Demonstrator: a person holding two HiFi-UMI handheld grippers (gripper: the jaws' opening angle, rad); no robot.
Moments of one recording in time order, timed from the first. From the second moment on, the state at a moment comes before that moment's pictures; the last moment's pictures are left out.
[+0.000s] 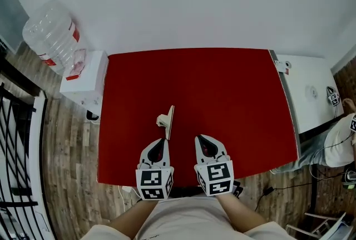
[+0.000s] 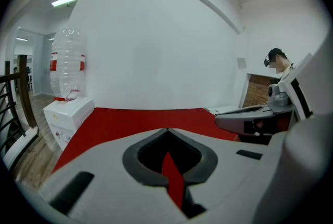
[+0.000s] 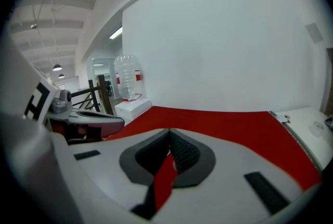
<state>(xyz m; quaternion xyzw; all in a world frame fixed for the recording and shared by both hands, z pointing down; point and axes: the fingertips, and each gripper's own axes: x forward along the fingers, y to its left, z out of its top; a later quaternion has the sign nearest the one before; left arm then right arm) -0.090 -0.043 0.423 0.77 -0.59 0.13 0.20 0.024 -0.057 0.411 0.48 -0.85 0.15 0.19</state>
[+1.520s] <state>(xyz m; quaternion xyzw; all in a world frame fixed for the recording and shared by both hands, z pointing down) -0.091 -0.018 0.386 0.76 -0.62 0.11 0.16 0.029 -0.032 0.392 0.46 -0.86 0.17 0.16</state>
